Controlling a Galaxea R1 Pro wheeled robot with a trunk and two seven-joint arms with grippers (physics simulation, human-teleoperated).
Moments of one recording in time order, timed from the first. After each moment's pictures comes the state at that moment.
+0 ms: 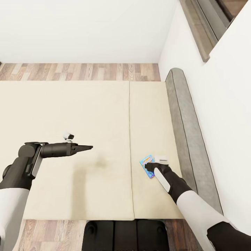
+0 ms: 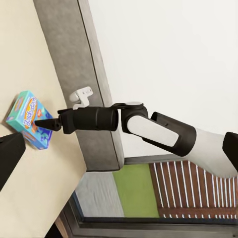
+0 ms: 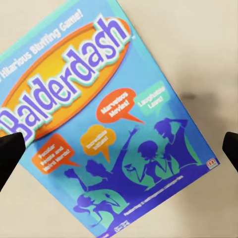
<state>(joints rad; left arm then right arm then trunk) -0.84 0.28 0.09 -1.17 0.07 0.96 -1.57 -0.85 0.02 0.35 -0.68 -0.47 0.47 -0.33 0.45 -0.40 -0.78</state>
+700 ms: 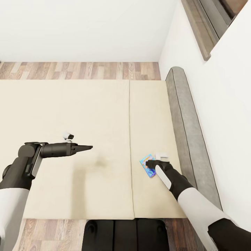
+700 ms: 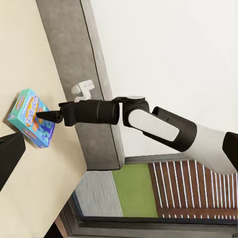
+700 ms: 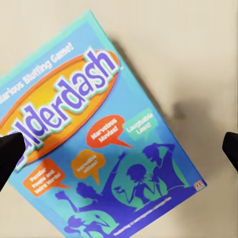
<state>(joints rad) -0.84 0.28 0.09 -1.17 0.07 0.96 -1.57 -0.88 0.01 0.36 -0.68 -0.47 0.47 -0.32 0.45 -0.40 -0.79</state>
